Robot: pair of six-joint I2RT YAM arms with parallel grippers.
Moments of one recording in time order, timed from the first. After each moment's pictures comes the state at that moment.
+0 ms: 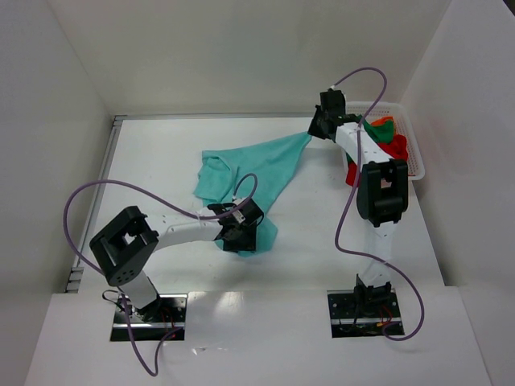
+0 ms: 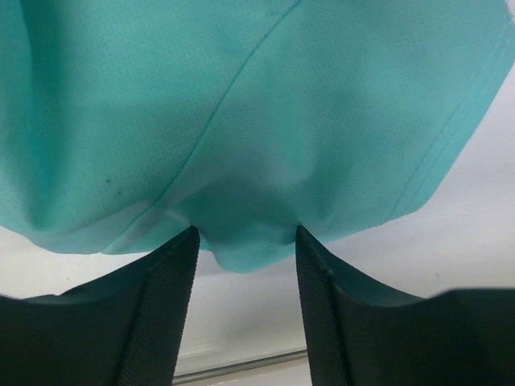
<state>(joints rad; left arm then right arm) -0.89 1.65 0.95 -0.52 -0.10 -0.87 0.17 2.10 1.80 -0.40 0.08 0.46</state>
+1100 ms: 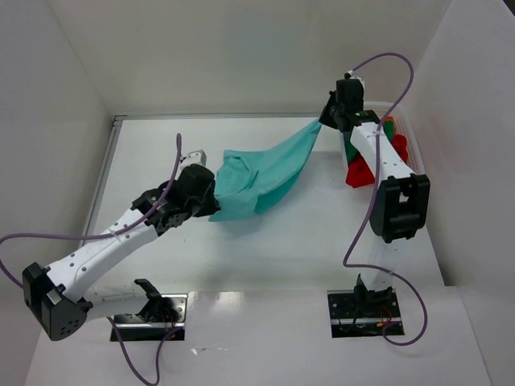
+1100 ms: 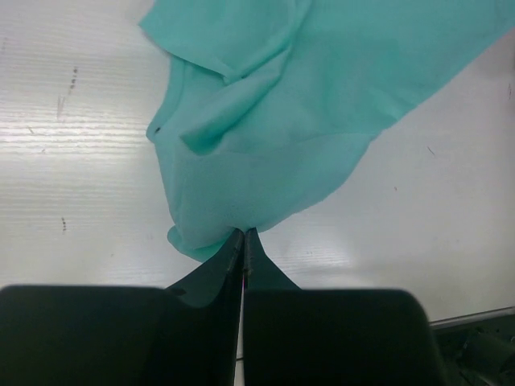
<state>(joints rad) -0.71 1.15 1.07 -0.72 -0.31 -0.79 0.14 1.90 1.74 -0.40 0.09 0.46</state>
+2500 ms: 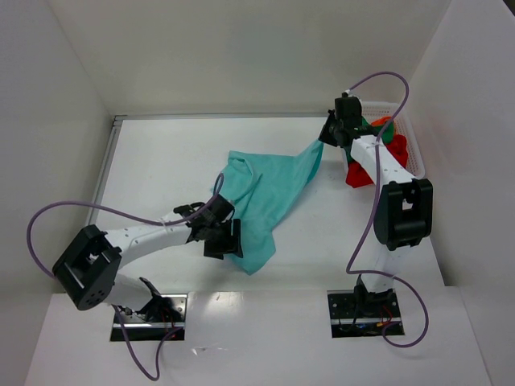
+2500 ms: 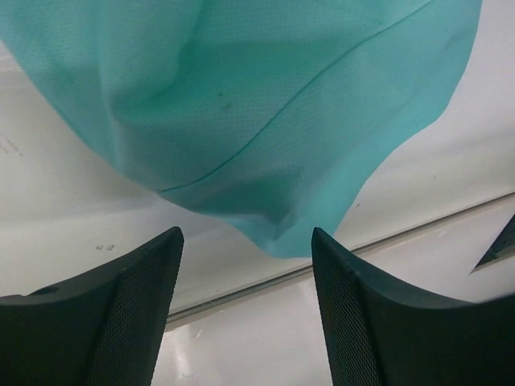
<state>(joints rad) -0.74 1.40 0.77 -0.55 0.17 -0.79 0.14 1.80 1.50 -0.35 0.06 0.46</state>
